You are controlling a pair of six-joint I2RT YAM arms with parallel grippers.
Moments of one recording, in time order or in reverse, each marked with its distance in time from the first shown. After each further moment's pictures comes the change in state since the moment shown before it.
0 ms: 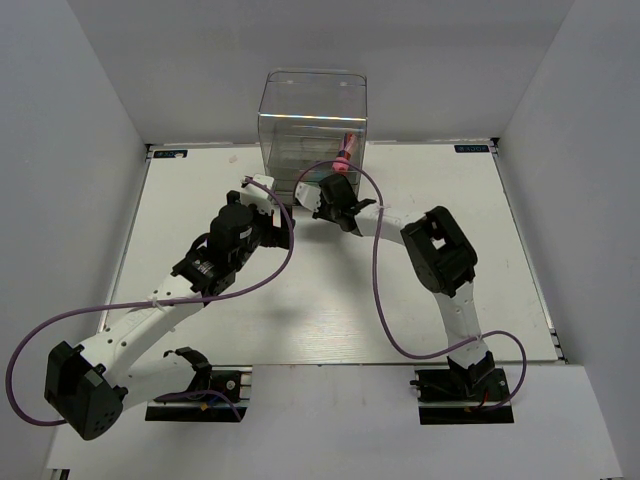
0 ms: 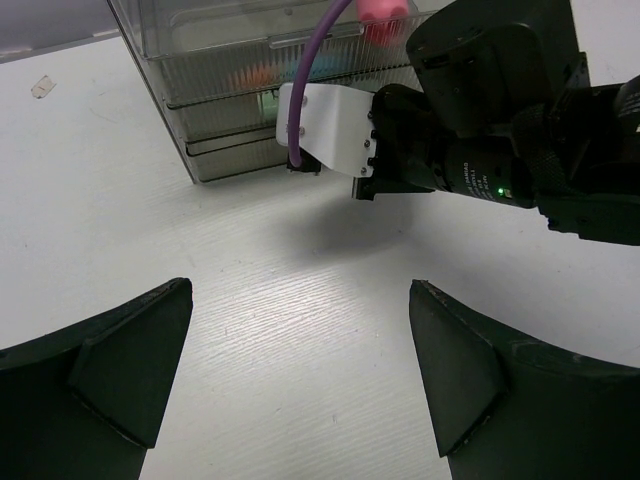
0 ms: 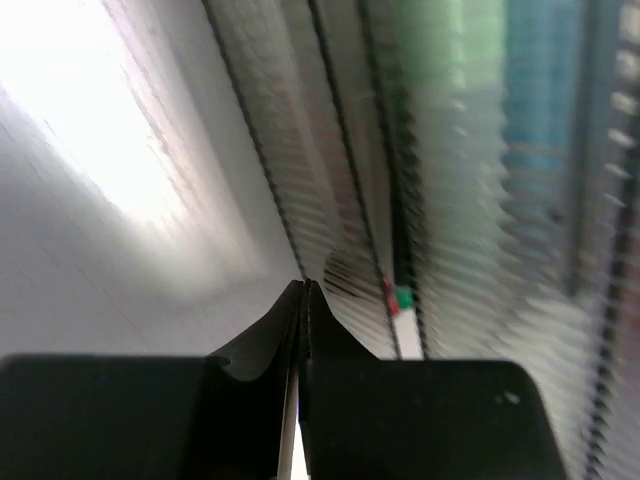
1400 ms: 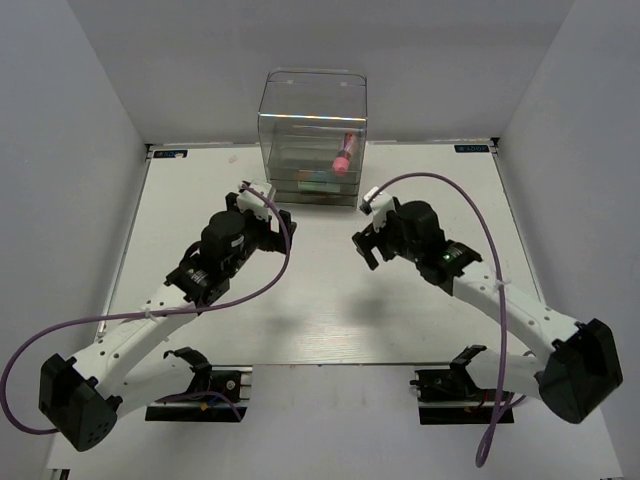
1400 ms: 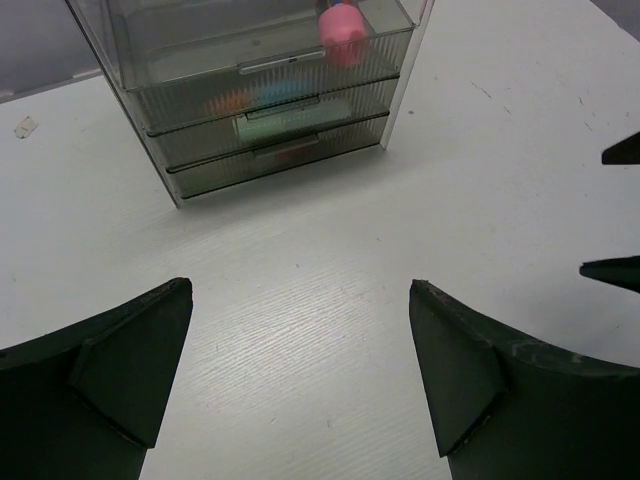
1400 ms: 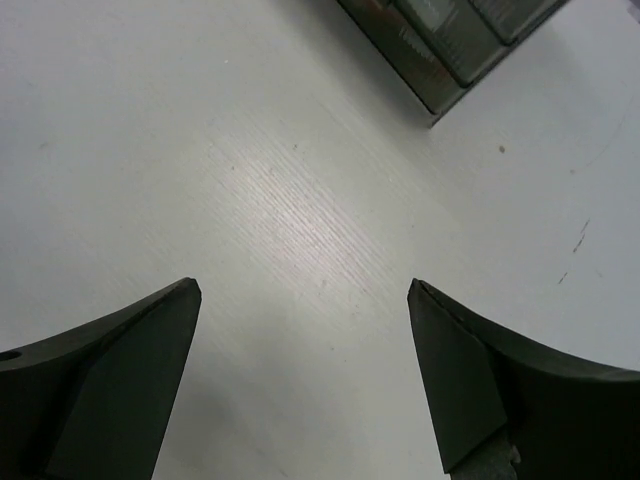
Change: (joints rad) left arm 0.000 -0.073 -0.053 0.054 0.067 0.037; right arm -0.016 -0.987 -0.620 -0.162 -0.224 0.557
